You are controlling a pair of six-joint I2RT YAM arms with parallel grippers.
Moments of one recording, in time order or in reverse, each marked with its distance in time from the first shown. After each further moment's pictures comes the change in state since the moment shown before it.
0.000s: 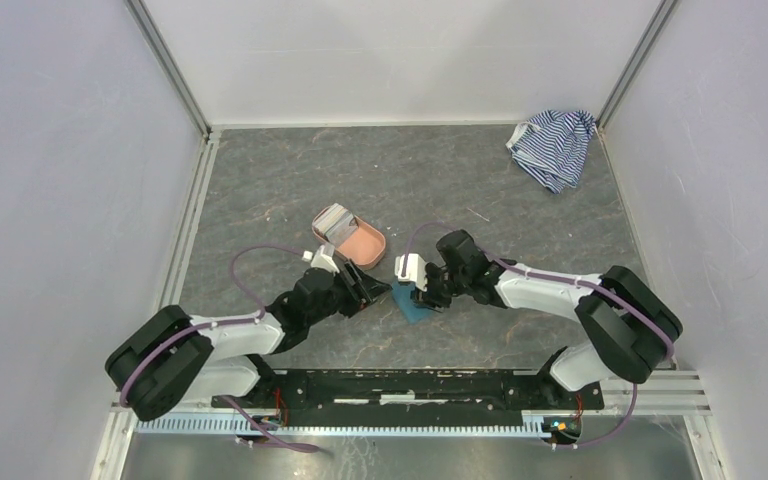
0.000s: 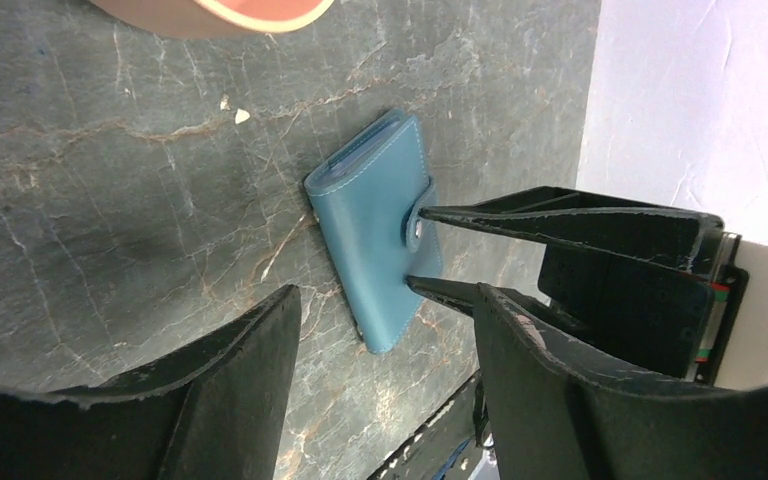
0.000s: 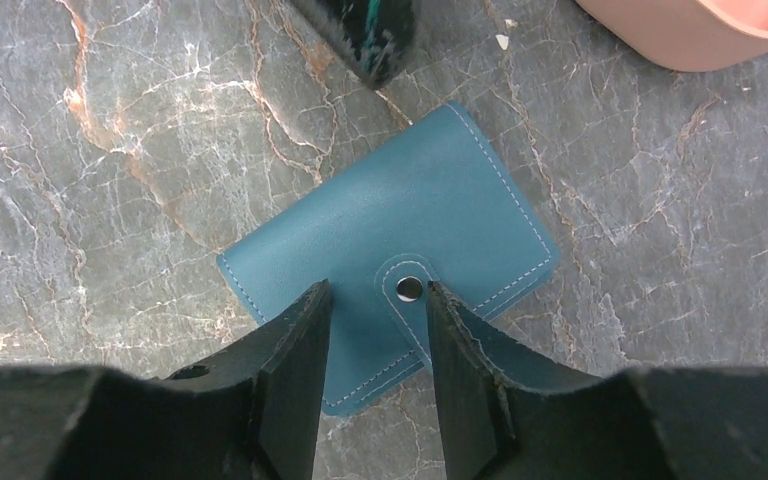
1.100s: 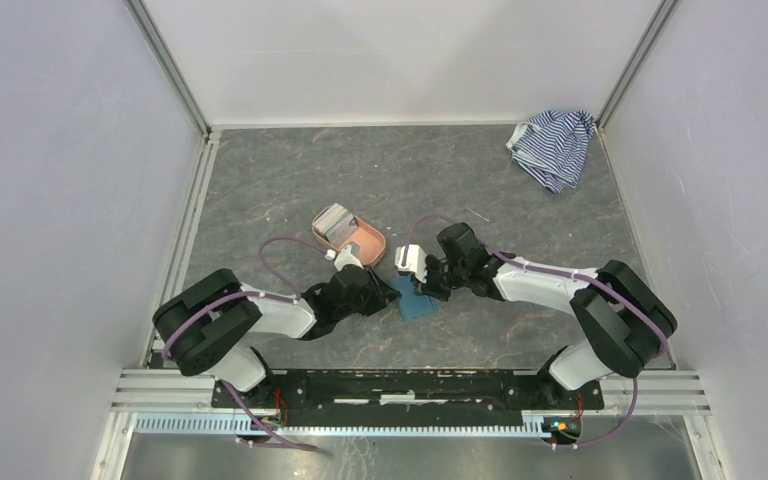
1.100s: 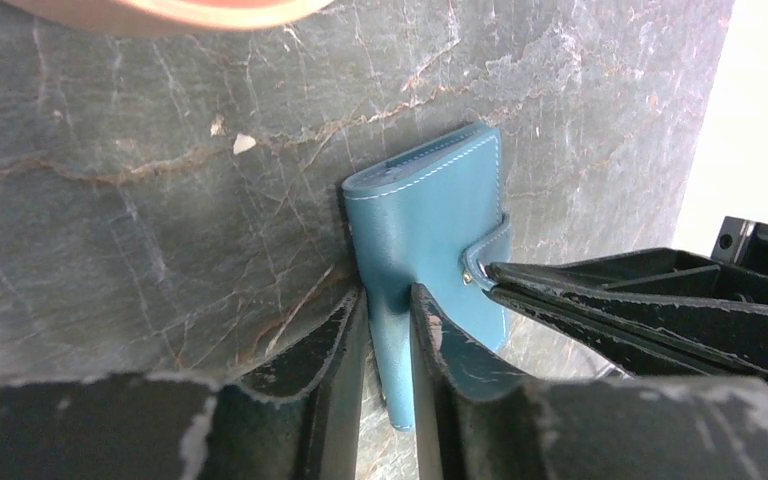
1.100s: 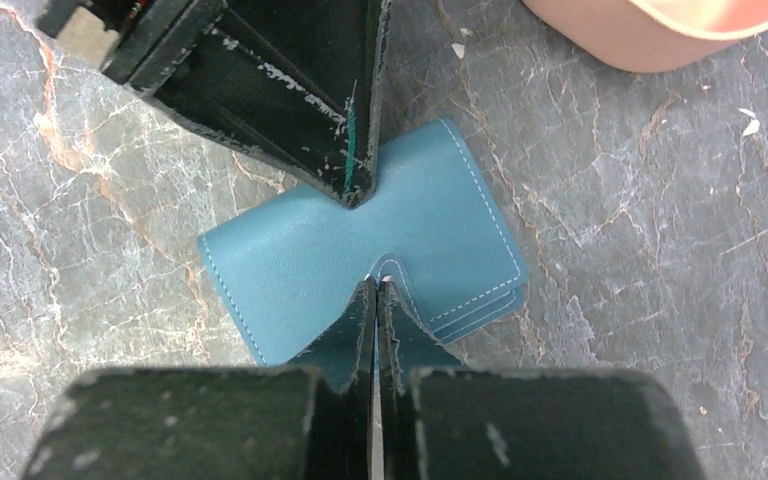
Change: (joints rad) left arm -0.129 0.312 0.163 -0.024 -0.148 0.002; right arm -0.028 0.044 0.043 0.010 -0.018 0.015
